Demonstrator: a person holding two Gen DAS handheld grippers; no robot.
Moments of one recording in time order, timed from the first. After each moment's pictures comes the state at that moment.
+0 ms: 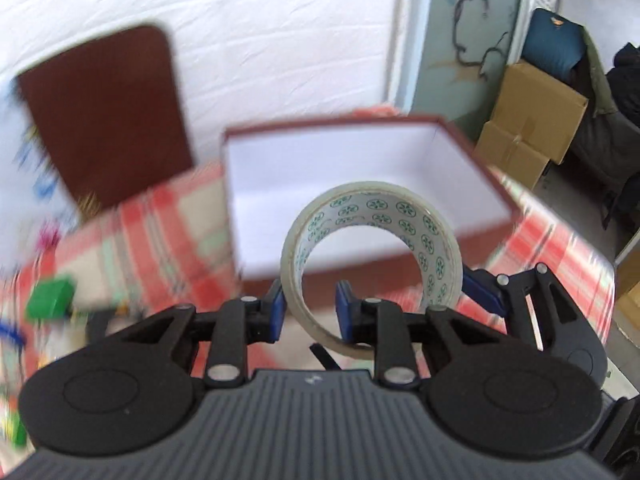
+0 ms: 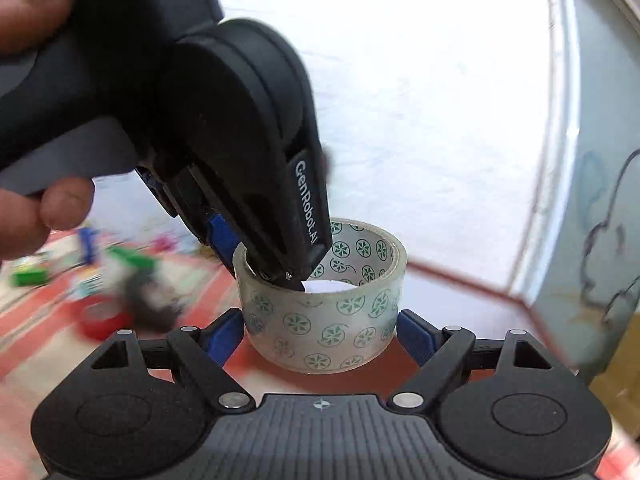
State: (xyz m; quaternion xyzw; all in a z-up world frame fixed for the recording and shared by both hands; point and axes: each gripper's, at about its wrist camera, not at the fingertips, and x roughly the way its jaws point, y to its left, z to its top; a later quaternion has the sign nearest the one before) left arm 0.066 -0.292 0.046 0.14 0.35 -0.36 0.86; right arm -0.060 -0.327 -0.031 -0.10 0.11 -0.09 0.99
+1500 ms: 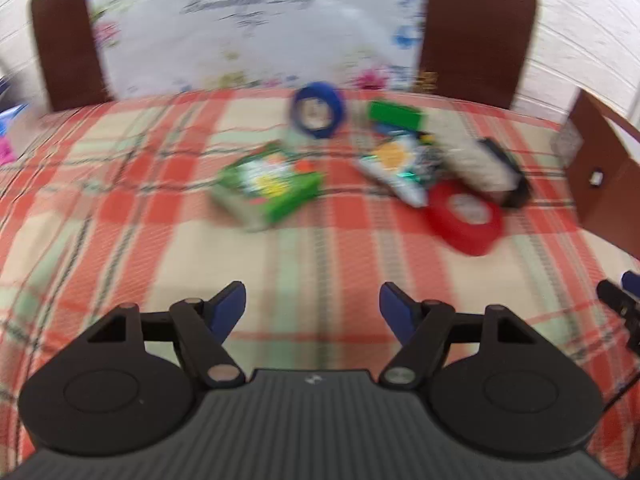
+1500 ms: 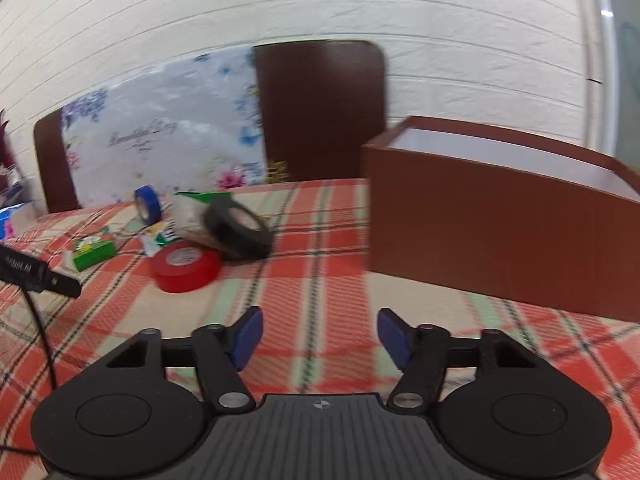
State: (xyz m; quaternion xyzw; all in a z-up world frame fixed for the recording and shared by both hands) left arm 0.061 -0.003 -0.057 0.00 0.39 -0.05 0.92; right arm -0.030 -0.276 -0.083 0.03 0.23 0.01 0.97
